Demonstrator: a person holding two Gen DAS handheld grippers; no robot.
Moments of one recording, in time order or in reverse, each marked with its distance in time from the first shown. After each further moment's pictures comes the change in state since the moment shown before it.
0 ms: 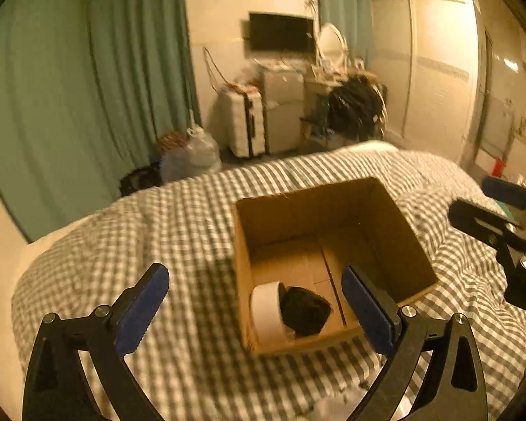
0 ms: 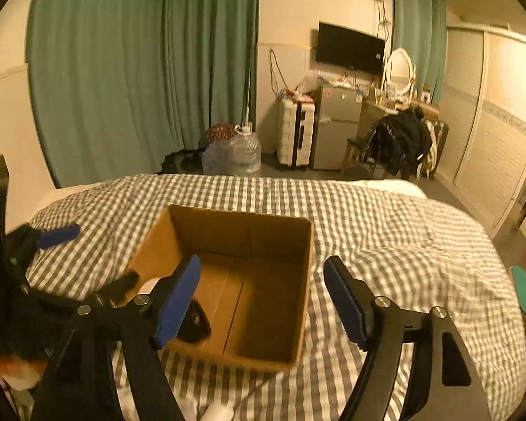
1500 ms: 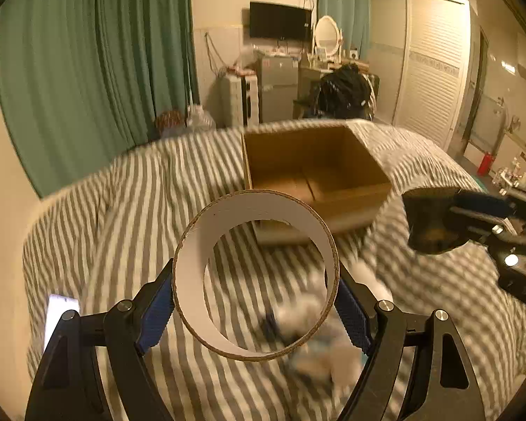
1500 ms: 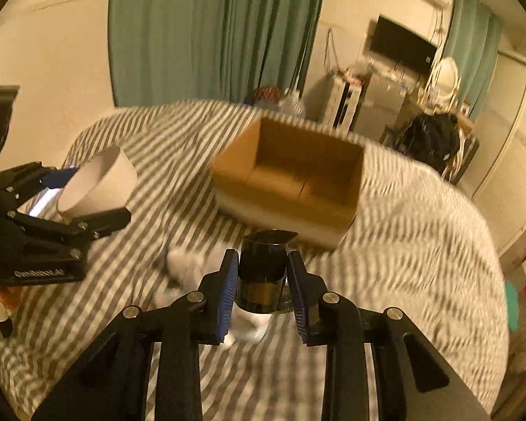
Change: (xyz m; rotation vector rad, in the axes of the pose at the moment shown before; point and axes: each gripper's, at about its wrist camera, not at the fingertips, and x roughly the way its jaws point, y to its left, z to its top) left arm -0.086 0.014 -0.073 -0.014 0.066 -0.042; right arm -0.113 0.077 -0.103 -0.214 0.119 0.088
